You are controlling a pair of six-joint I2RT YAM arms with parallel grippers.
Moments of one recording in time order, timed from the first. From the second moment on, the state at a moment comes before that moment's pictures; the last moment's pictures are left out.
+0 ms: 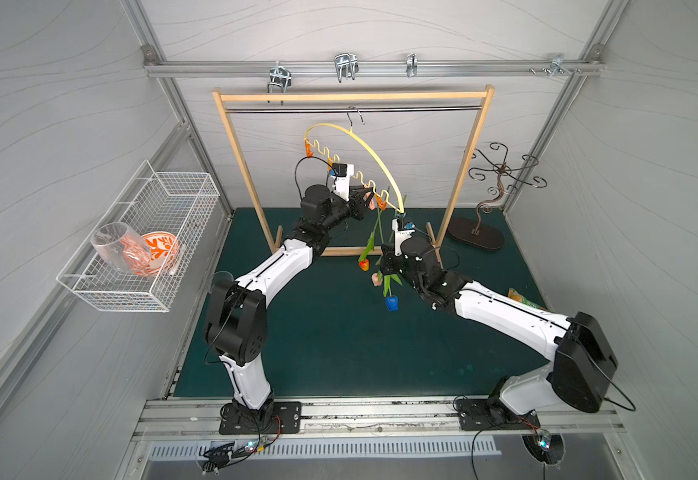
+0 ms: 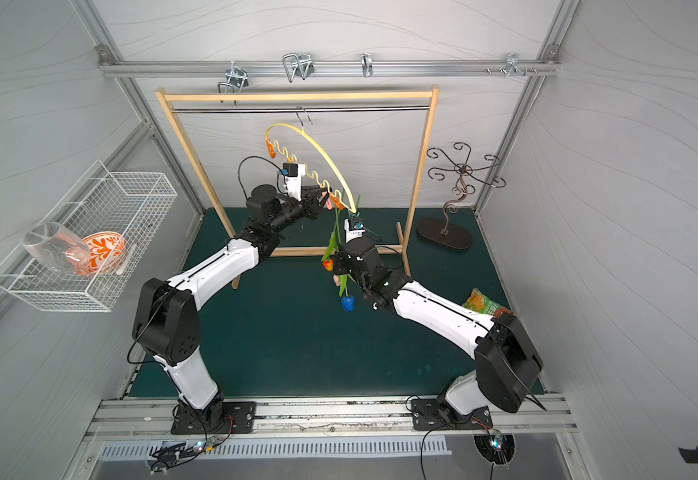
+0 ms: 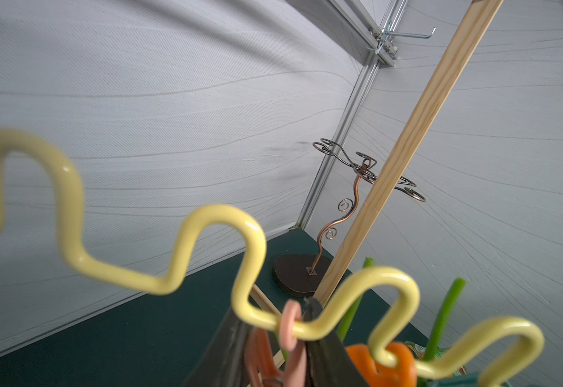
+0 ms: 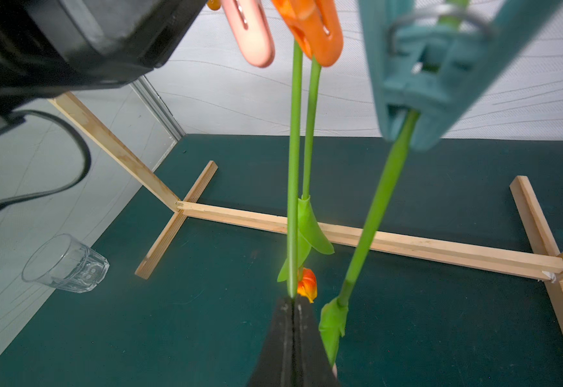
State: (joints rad) left arm -0.40 1.78 1.45 0.36 0.39 -0.33; right arm 0.83 1.46 1.07 0.02 0.29 0.37
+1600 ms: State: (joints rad) left arm -0.41 1.73 1.43 0.30 0.29 -0.41; right arm 0.83 1.56 1.12 0.24 0.17 0.52
